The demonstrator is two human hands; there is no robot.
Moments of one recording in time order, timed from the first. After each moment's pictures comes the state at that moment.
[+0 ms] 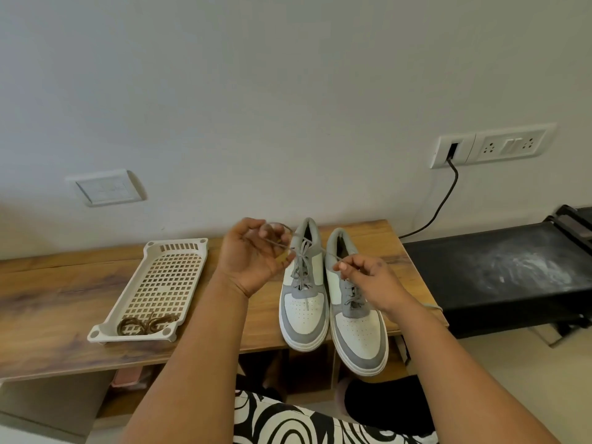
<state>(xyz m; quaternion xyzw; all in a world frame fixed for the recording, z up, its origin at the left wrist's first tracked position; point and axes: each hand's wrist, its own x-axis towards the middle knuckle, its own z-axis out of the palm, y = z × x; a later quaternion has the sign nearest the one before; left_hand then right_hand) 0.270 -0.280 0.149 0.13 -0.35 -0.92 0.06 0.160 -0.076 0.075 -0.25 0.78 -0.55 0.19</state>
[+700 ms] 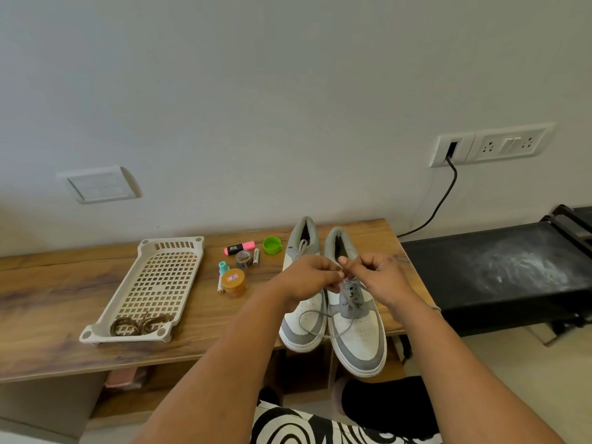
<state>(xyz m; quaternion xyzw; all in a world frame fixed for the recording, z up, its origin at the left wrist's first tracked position) 0.236 -0.224 0.109 0.15 -0.79 -0.59 -0.09 0.151 -0.073 0.075 -0.20 0.79 -0.56 0.15</state>
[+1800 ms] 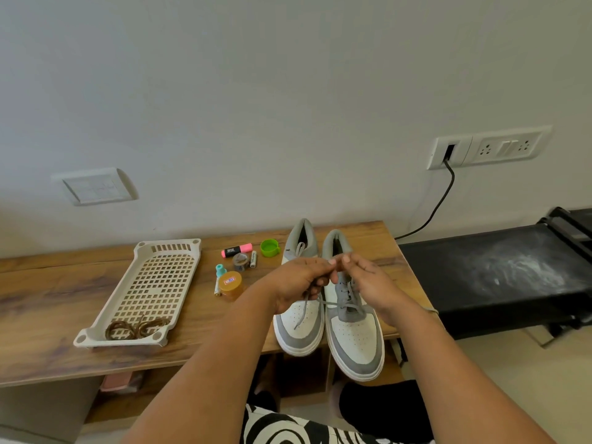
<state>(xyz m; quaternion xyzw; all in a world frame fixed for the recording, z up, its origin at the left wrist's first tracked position) 0.238 -0.234 0.114 0.13 -0.72 -0.67 -0.13 0.162 -0.081 0.086 -0.21 0.74 -0.58 0.26</state>
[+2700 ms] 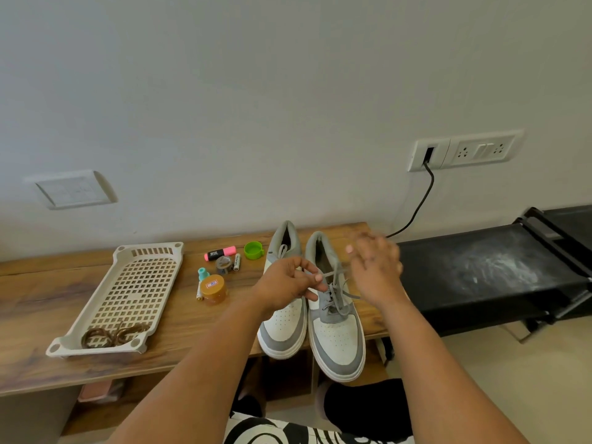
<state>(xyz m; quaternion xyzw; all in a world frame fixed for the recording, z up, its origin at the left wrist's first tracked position) 0.234 -0.223 0.099 0.14 -0.73 -0.66 -0.03 0.140 -0.058 0.089 -0.22 0.91 -0.34 -0.04</state>
